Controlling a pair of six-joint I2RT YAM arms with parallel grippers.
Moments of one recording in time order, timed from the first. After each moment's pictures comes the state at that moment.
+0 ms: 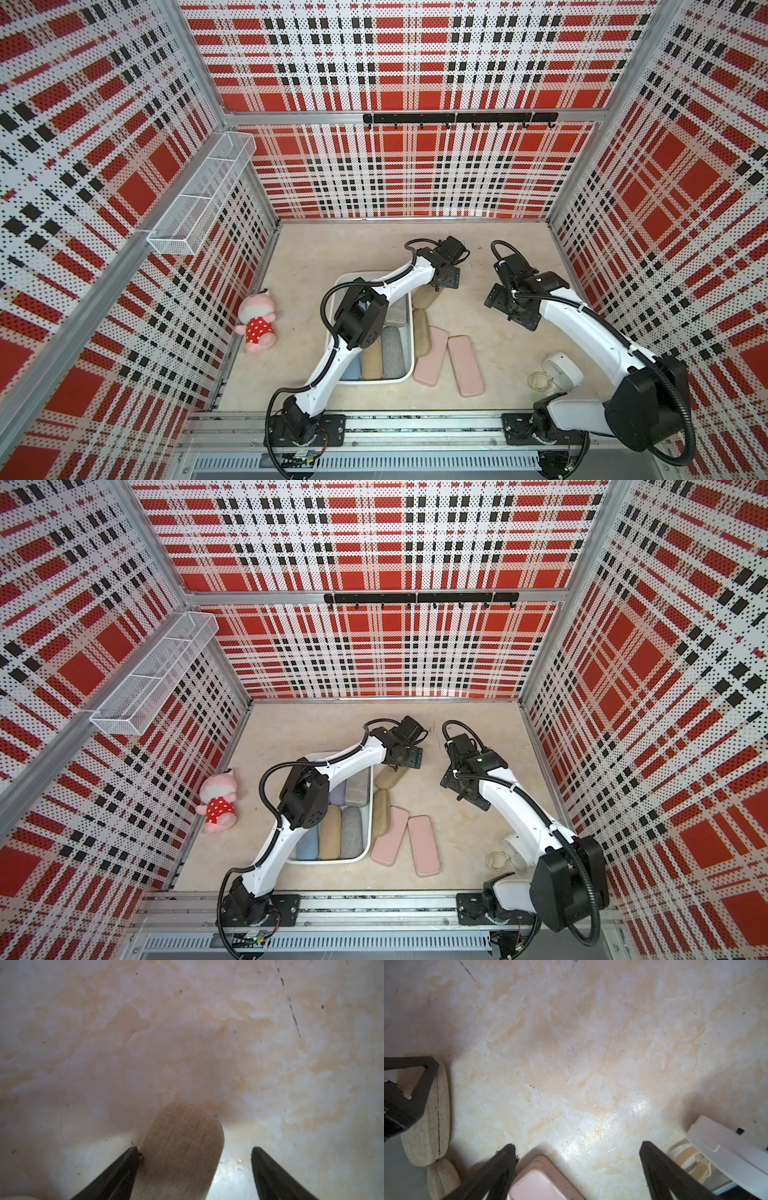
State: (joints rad) left arm -0.78 2.43 2.14 -0.80 -0.18 -0.55; right arm 0.34 1.32 1.06 -1.00 0.25 0.91
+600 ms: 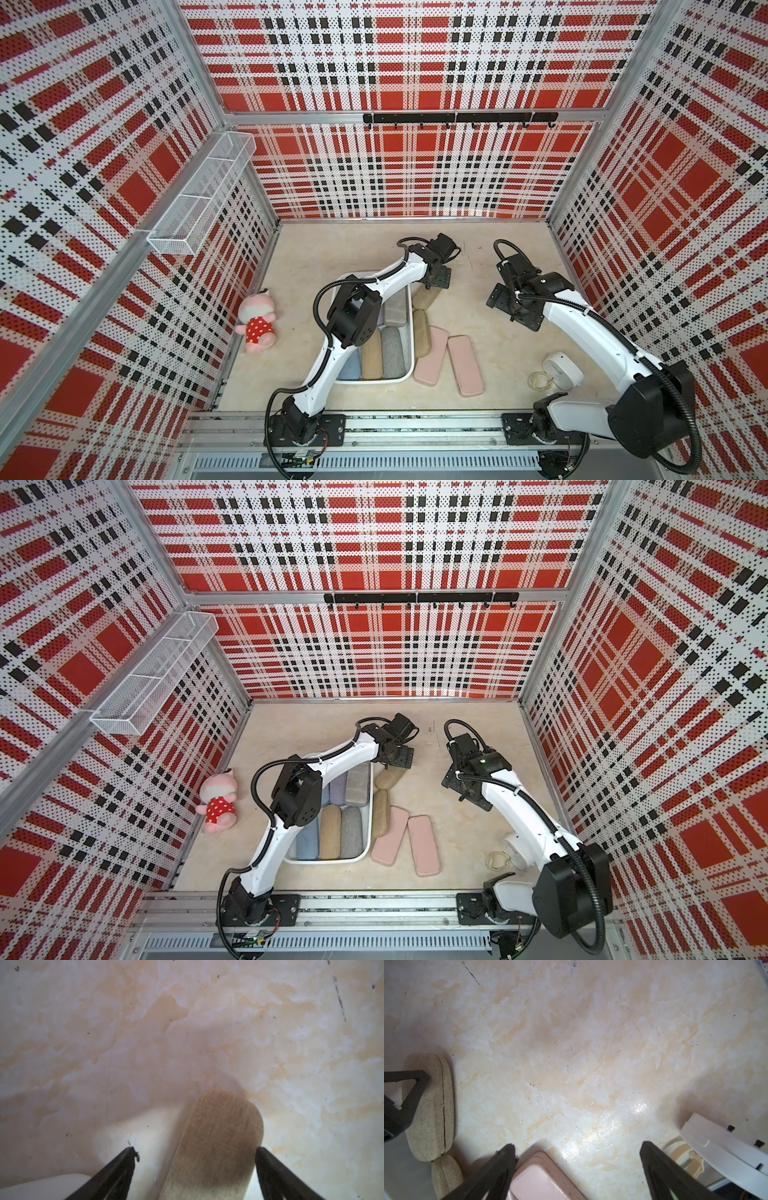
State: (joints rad) left arm -0.74 2.38 2.07 -0.85 -0.18 -0.45; right arm 0.34 1.30 1.08 -1.03 0.25 0.91
